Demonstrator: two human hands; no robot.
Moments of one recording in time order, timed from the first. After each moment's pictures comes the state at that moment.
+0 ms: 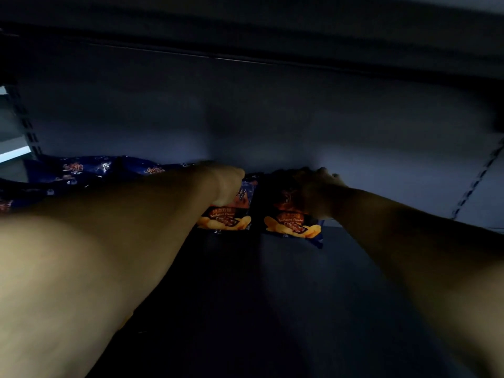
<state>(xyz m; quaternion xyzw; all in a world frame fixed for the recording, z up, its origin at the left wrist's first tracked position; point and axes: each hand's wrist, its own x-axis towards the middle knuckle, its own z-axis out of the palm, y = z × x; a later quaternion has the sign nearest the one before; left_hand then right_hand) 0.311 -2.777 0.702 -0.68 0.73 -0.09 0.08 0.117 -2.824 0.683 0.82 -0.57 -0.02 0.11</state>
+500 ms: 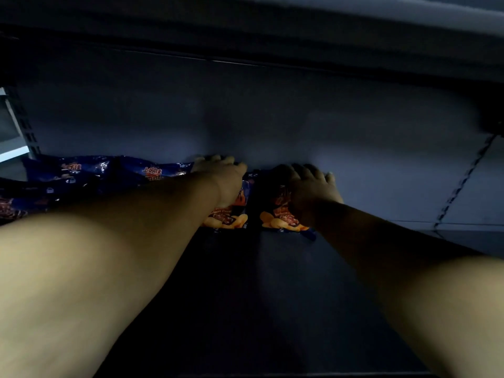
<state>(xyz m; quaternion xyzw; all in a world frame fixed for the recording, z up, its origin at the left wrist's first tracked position) 0.305 -2.778 0.691 -0.69 0.71 -0.14 0.02 0.121 -2.805 0.670 0.81 -0.57 0.10 0.09</state>
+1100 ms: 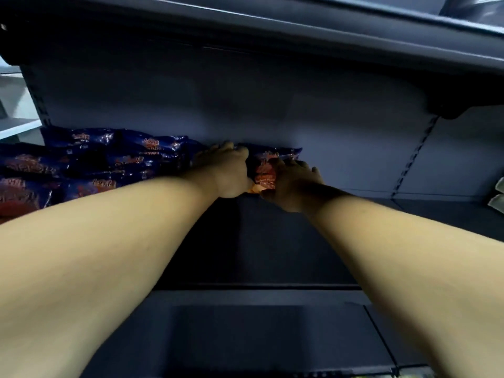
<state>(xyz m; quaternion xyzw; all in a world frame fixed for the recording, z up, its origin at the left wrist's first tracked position) 0.252 -2.679 0.698 -0.70 0.71 -0.02 -0.11 0.103 -2.707 0.683 0.81 -0.59 0.05 0.02</state>
